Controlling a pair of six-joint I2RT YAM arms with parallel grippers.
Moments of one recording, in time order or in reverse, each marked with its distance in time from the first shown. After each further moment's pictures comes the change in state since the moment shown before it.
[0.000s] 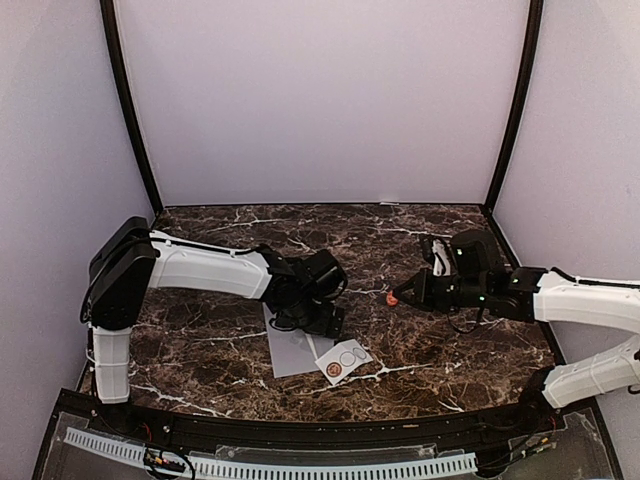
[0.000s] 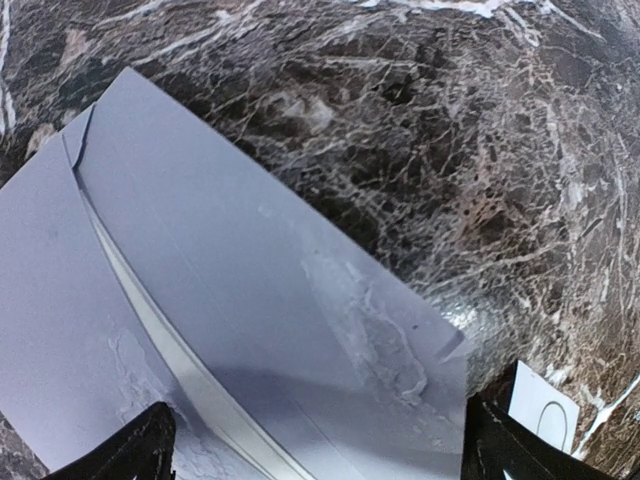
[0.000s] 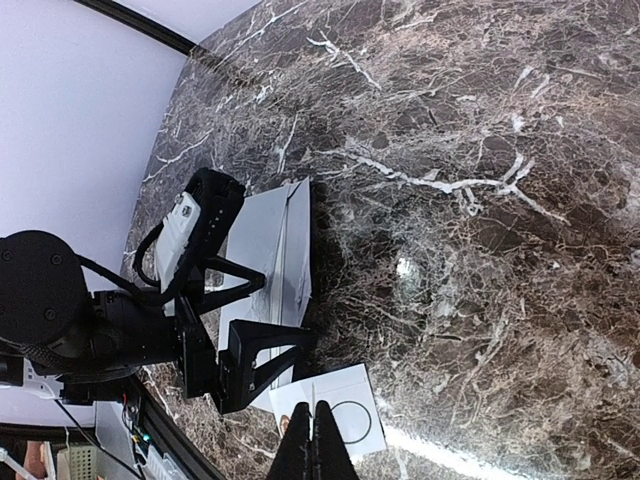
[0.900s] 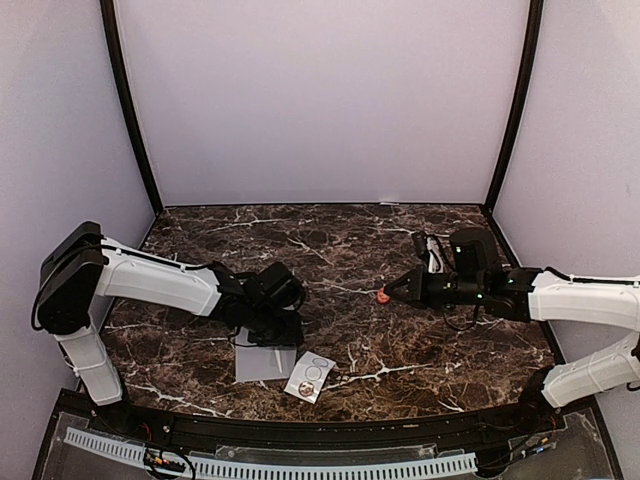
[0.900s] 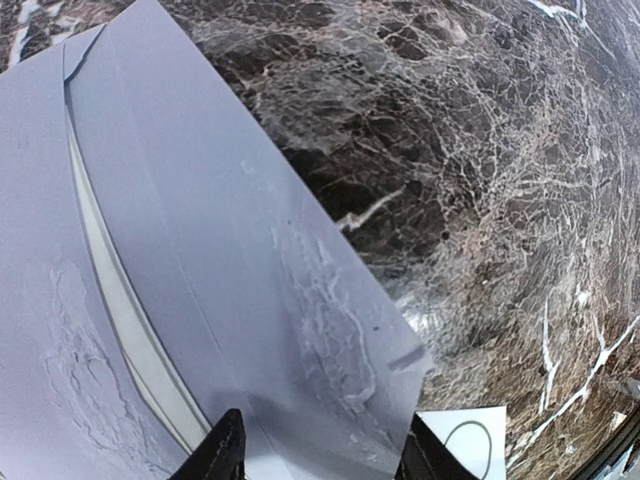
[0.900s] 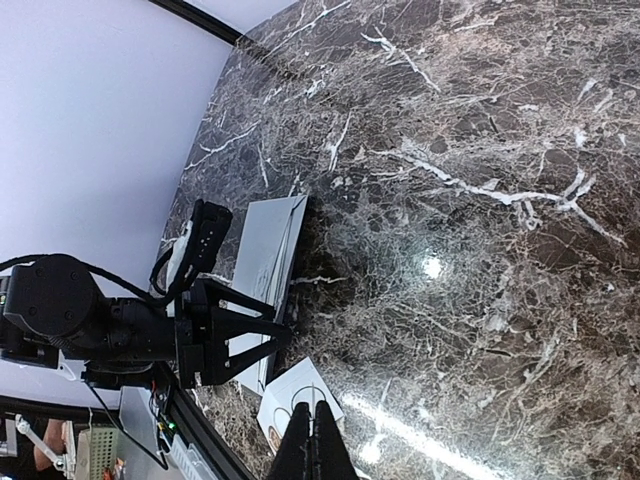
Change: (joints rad) left arm 0.026 -0.267 -0.401 0.201 0.062 -0.165; right arm -0.007 0.034 -0.005 0.108 -0.102 -0.002
